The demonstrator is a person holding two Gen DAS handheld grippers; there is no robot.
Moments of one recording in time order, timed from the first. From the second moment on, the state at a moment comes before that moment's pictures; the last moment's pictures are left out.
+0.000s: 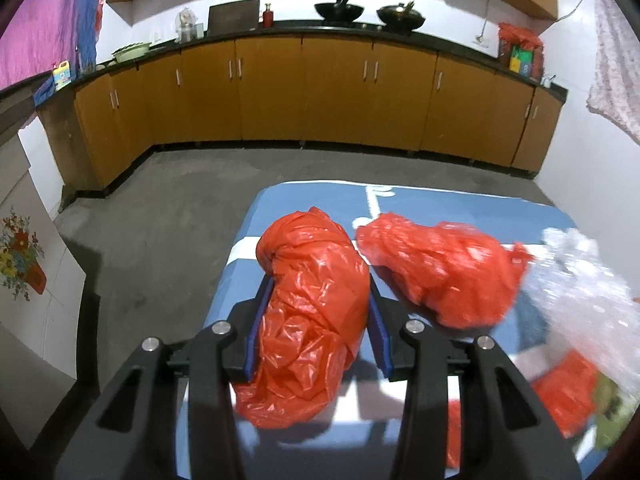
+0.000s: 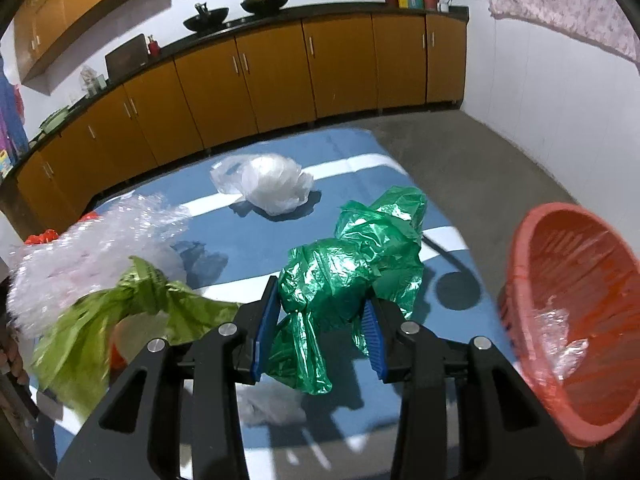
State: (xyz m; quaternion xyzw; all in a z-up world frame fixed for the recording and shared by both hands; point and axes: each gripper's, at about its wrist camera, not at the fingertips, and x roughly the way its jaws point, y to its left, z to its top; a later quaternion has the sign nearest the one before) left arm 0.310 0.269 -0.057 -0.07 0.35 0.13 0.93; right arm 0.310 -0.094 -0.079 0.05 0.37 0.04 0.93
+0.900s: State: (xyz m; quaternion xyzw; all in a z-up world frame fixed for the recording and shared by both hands) left arm 0.158 0.133 0.057 -0.04 0.27 -0.04 0.96; right arm 0.171 -0.170 0.007 0.05 0.27 0.00 0.96
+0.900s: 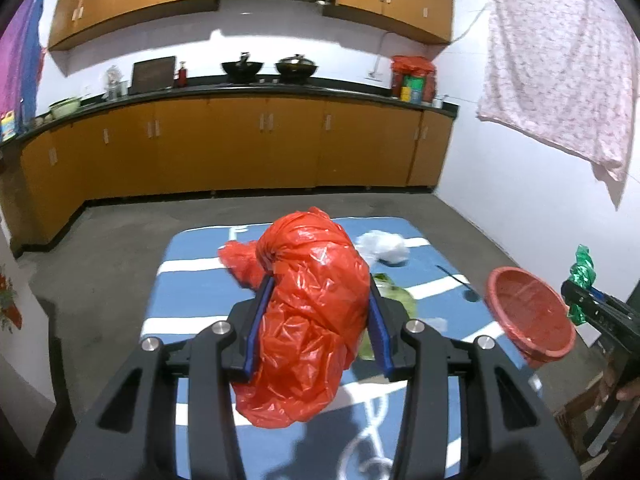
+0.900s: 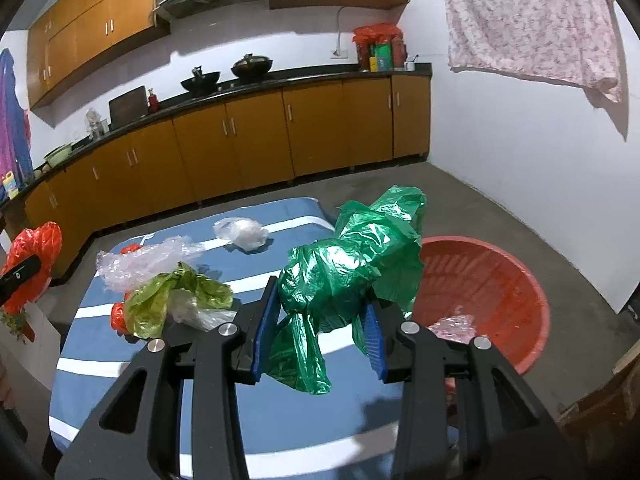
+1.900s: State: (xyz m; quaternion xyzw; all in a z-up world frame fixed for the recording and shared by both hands) left arm 0.175 -0.043 0.036 -0.01 0.29 -0.19 0.94; right arm 0.156 -0.272 -0.009 0.07 0.28 -0.09 0.95
